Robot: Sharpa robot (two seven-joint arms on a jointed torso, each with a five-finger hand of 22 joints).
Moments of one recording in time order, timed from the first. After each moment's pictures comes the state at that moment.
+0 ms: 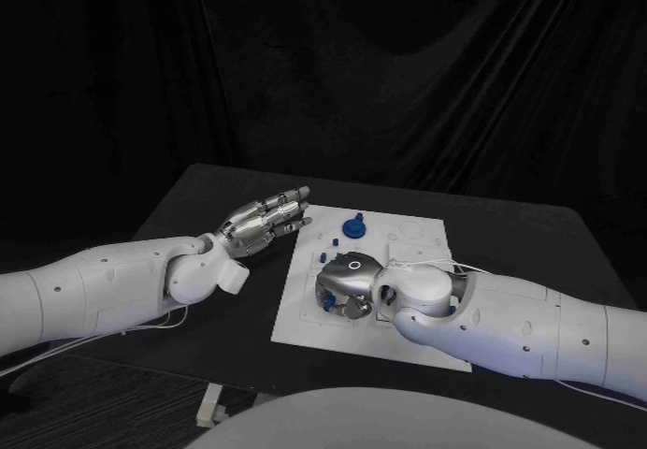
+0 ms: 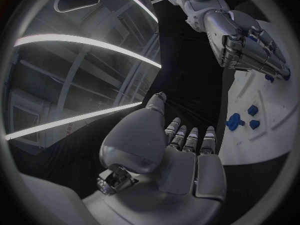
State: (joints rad) left arm 1.05 -0.89 -0.21 1.32 0.00 0.32 0.59; left_hand 1.39 0.24 -0.20 0.13 0.54 0.25 0.06 0.04 0.03 0.03 0.03 0.06 0.02 0.00 0.09 0.00 0.00 0.16 0.00 0.21 0.01 0.01; right arm 1.04 -0.45 -0.21 1.43 -1.82 -0.18 -0.04; right_hand 1.54 -0.16 0.42 0.09 0.23 1.09 0.12 0.13 0.15 1.21 0.10 0.15 0.06 1.47 -0.02 1.30 1.11 0.09 1.43 0.08 1.05 1.31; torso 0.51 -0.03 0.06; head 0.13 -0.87
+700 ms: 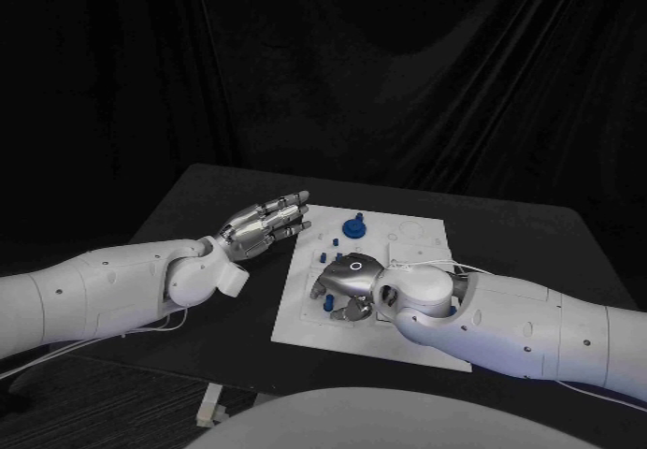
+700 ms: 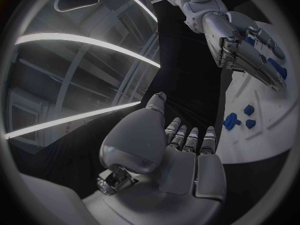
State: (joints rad) left arm 1.04 -0.88 -0.21 1.32 0.00 0.33 0.59; left_hand 1.39 0.24 -0.20 0.13 0.54 0.25 0.06 0.04 0.03 0.03 0.03 0.06 0.02 0.00 0.10 0.00 0.00 0.16 0.01 0.21 0.01 0.01; right arm 1.04 -0.45 -0.21 1.43 -1.82 -0.17 -0.04; right_hand 1.47 -0.19 0.30 0.10 0.13 0.85 0.12 0.06 0.08 0.94 0.12 0.08 0.06 1.42 0.03 1.27 1.05 0.10 1.38 0.12 0.94 1.31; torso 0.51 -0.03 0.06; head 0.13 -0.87
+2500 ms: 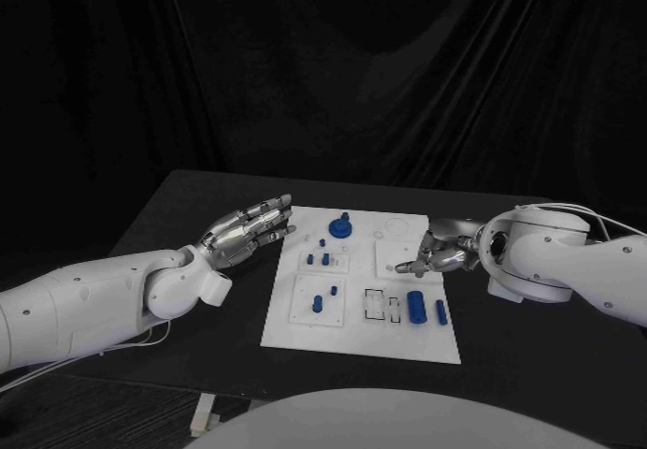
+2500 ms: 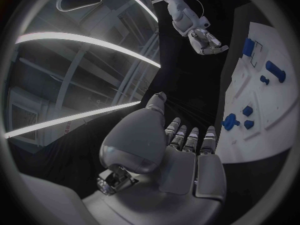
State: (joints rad) left arm 1.03 -0.90 -0.21 1.33 0.00 0.33 0.59; left_hand 1.39 0.24 -0.20 0.13 0.54 0.24 0.05 0.04 0.03 0.03 0.03 0.07 0.02 0.00 0.11 0.00 0.00 0.16 0.01 0.22 0.01 0.02; right arm 1.27 -0.92 -0.21 1.70 -1.20 0.03 -0.42; right_hand 0.95 -0.07 0.05 0.29 0.16 1.11 0.05 0.26 0.23 1.47 -0.02 1.57 1.31 1.47 -0.09 1.52 1.31 0.05 1.47 0.02 1.41 1.31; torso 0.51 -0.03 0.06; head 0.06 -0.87
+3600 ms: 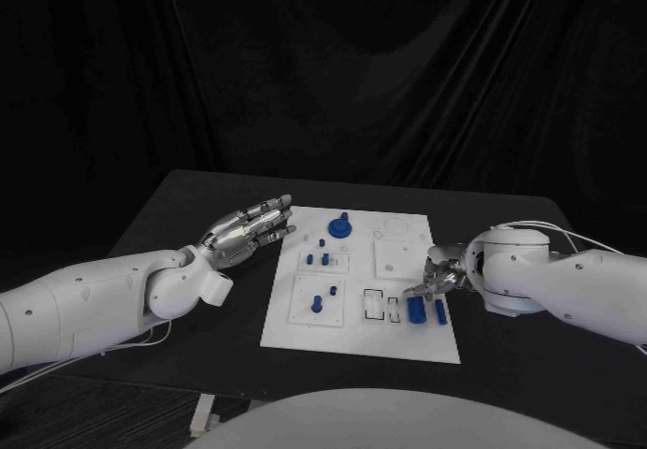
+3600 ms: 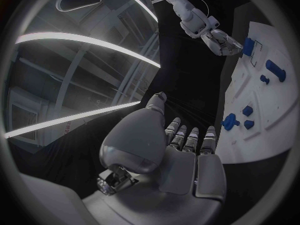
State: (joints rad) left arm 1.03 -0.89 -0.21 1.32 0.00 0.34 0.59; left_hand 1.39 0.24 -0.20 0.13 0.54 0.24 0.05 0.04 0.03 0.02 0.03 0.07 0.02 0.00 0.11 0.00 0.00 0.16 0.01 0.22 0.01 0.02; right arm 1.18 -0.83 -0.21 1.59 -1.28 0.15 -0.58; right_hand 0.92 -0.03 0.03 0.28 0.18 1.04 0.03 0.34 0.49 1.47 -0.04 1.57 1.31 1.47 -0.11 1.48 1.31 0.04 1.47 0.00 1.41 1.31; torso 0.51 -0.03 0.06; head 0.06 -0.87
